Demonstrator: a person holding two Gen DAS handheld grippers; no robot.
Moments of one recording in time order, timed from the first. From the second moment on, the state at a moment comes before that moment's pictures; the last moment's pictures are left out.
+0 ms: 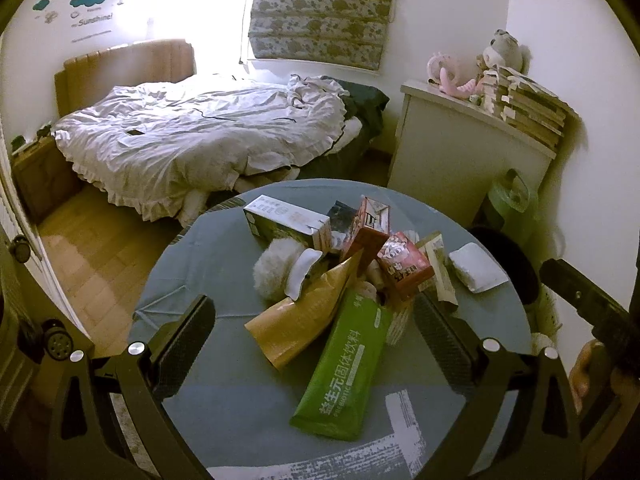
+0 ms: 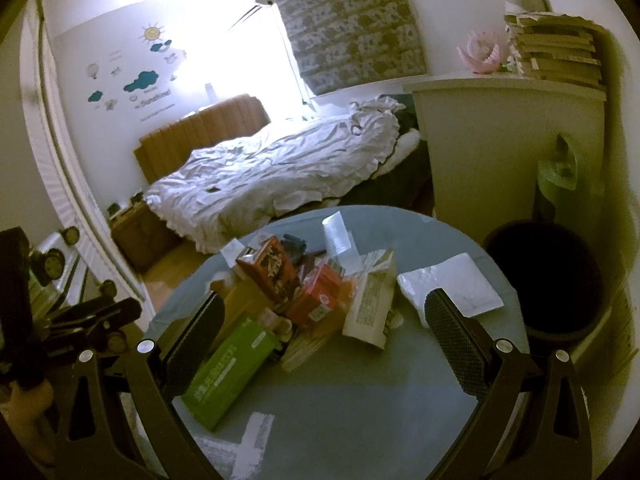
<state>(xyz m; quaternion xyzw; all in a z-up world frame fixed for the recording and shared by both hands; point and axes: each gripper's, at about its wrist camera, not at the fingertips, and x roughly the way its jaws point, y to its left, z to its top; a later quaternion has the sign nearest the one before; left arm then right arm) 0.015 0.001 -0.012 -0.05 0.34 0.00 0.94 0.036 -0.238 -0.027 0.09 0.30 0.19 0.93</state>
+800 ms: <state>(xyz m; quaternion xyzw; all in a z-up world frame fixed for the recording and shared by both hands) 0.018 0.001 -0.020 -0.06 0.35 -0.01 0.94 0.041 -0.234 -0.032 0.08 0.32 0.18 0.93</state>
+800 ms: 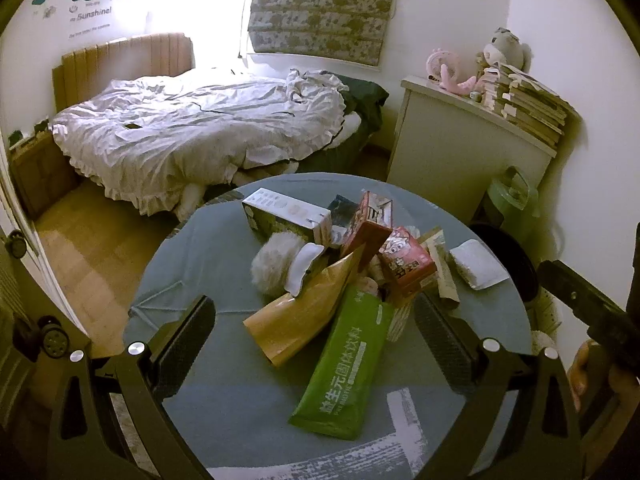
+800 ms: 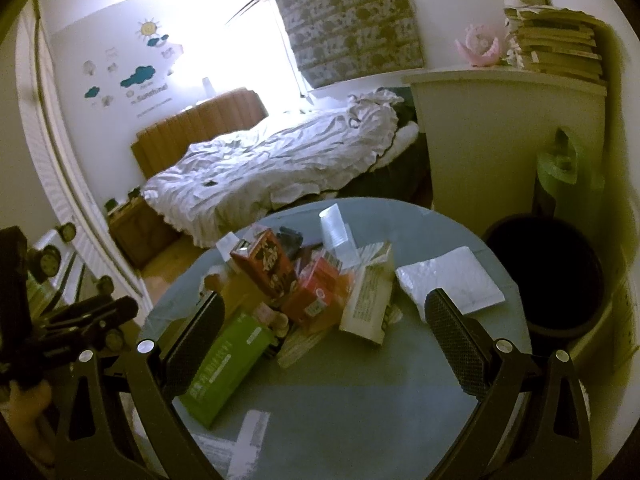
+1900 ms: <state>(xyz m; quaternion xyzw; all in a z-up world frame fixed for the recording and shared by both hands) 0.107 0.067 -0.087 -0.07 0.40 -0.16 0.90 0.259 0.032 -0.049 -0.26 0.49 0.35 0.75</state>
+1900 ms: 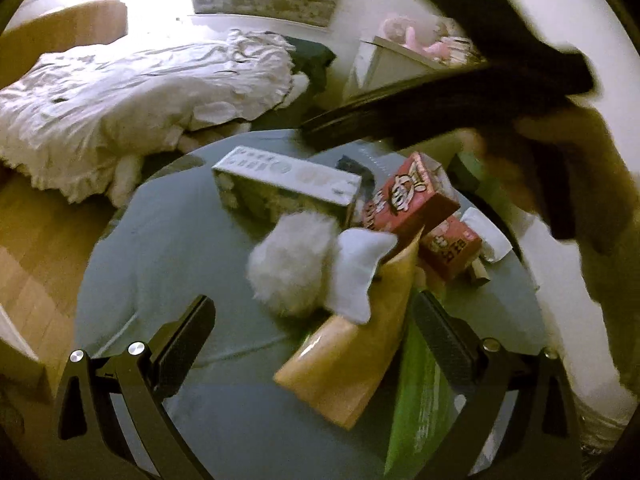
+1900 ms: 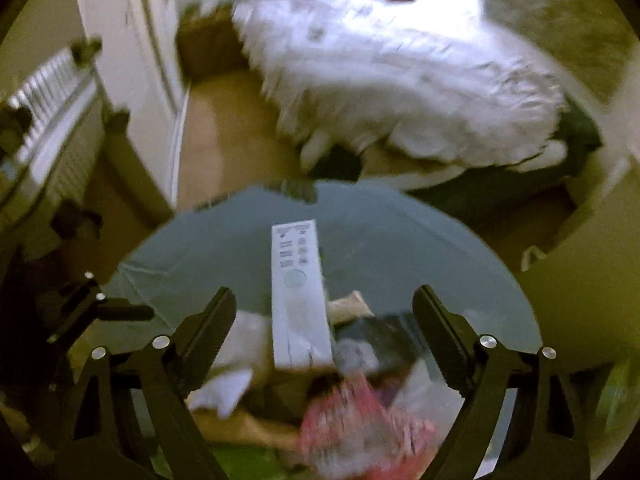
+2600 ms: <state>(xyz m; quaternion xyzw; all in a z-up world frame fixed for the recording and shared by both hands) 0.160 0.081 -0.114 -0.18 0.41 -0.18 0.87 0.299 0.026 -0.058 -0.18 0.54 0.37 0.73</state>
